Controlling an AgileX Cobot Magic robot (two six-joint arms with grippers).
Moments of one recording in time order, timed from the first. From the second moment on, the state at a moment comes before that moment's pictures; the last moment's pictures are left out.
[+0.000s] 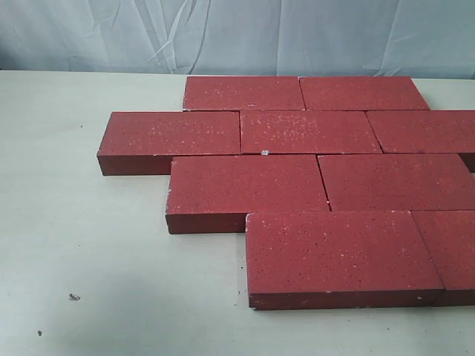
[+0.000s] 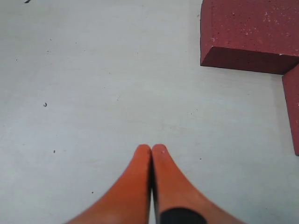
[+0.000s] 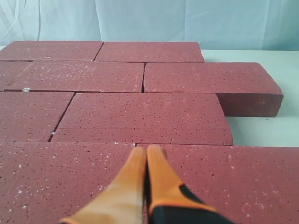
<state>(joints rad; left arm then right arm) 0.01 0.83 -0.51 -0.07 0.59 -0.10 0.07 0.01 0.00 0.04 0.37 0.00</state>
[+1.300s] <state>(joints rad) 0.01 0.82 -0.51 -0.07 0.59 -0.10 0.07 0.01 0.00 0.04 0.37 0.00</state>
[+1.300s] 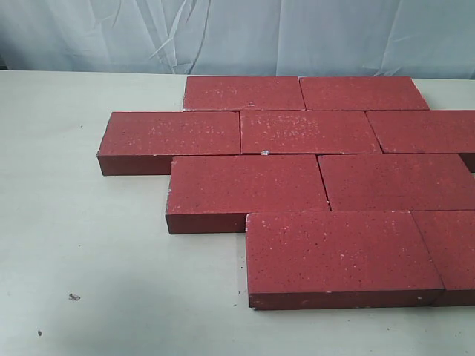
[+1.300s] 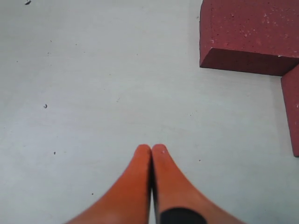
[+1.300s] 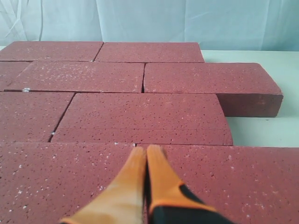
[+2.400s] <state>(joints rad) 0.01 0.04 -0.18 0.13 0.43 -0.10 0.07 0.01 0.00 0.04 0.37 0.00</state>
